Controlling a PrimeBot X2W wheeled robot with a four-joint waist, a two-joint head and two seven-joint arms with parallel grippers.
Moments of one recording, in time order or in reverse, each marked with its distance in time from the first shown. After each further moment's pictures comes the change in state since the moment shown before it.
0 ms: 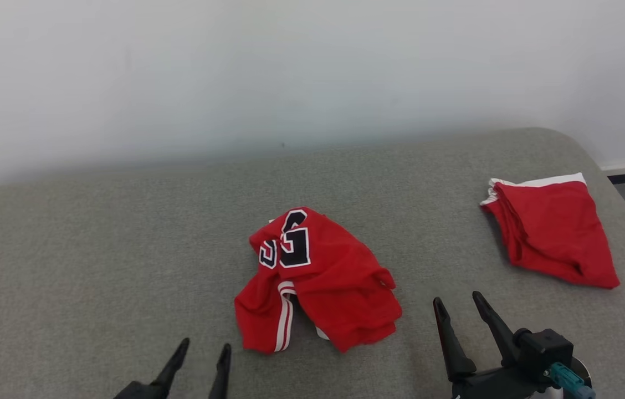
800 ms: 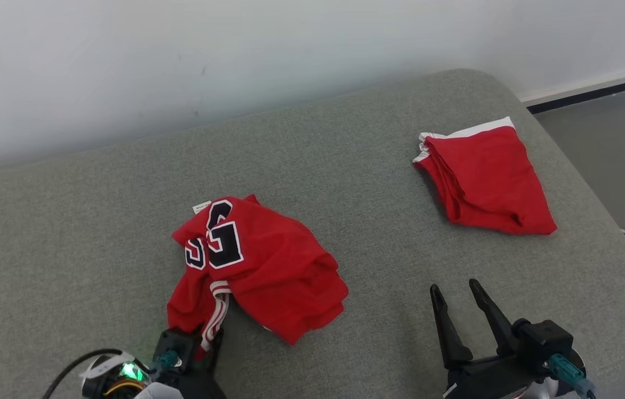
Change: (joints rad) left arm -0.319 0.079 -0.220 0.390 0.082 0.043 0.167; right arm -0.033 0.008 0.009 0.025 0.020 0.000 -0.037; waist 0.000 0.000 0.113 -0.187
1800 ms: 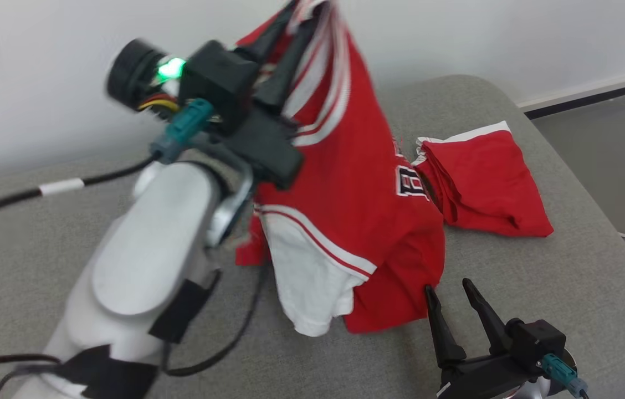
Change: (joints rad) left arm -0.659 -0.127 -0.051 -0.269 -0.065 -0.012 -0.042; right arm -0.030 0.008 0.019 0.049 0.016 0.000 -0.032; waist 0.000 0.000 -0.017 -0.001
